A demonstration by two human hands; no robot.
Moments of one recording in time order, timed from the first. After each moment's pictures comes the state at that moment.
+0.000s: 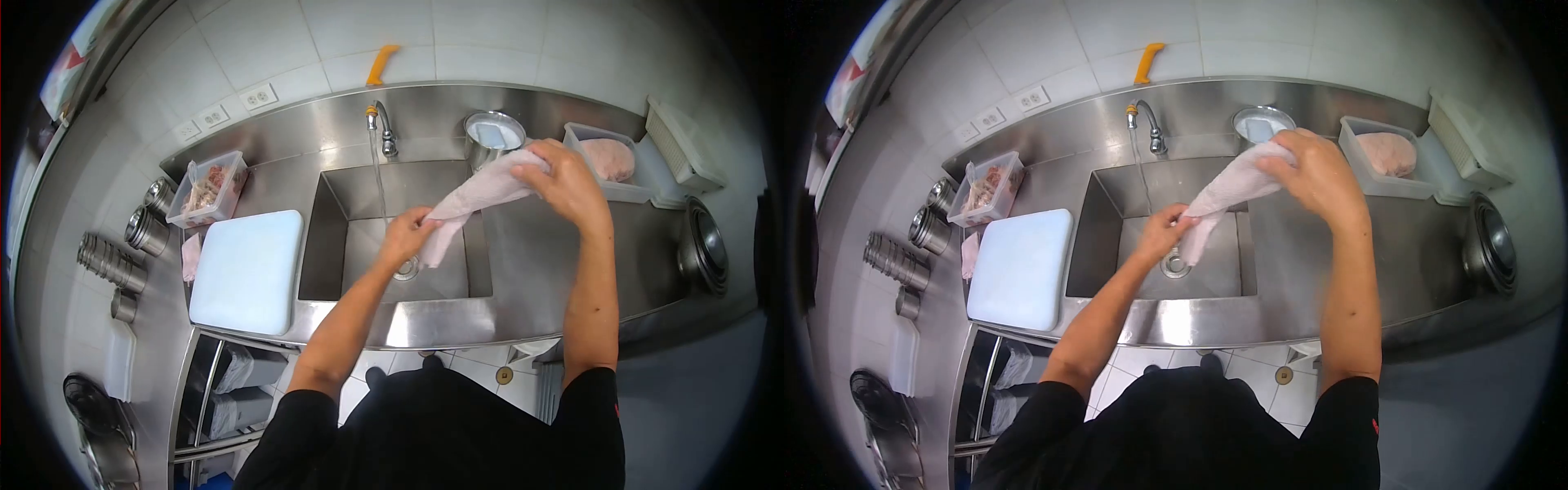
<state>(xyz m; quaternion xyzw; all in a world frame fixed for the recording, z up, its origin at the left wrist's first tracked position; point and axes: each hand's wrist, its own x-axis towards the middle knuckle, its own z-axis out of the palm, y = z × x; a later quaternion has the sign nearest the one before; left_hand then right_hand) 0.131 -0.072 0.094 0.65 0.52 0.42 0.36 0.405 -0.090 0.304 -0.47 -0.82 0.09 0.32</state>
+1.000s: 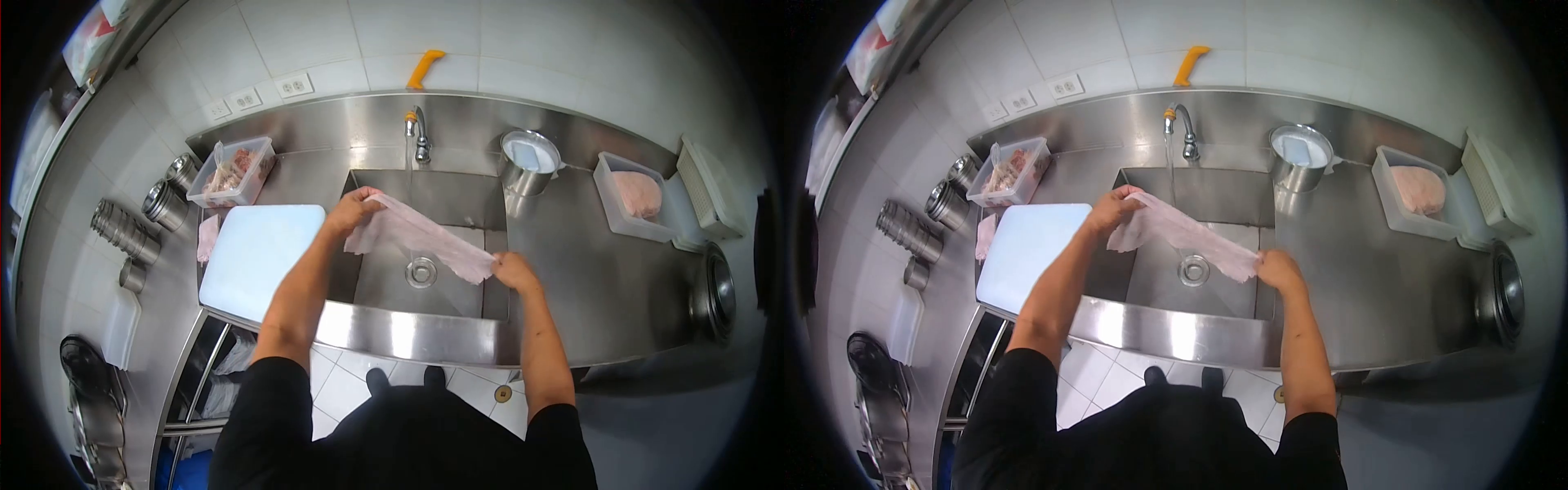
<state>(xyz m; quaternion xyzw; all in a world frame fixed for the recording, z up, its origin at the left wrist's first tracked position) -0.034 -0.031 0.114 0.49 0.55 0.42 0.53 0.366 -0.040 0.056 -0.54 -0.79 0.26 0.11</state>
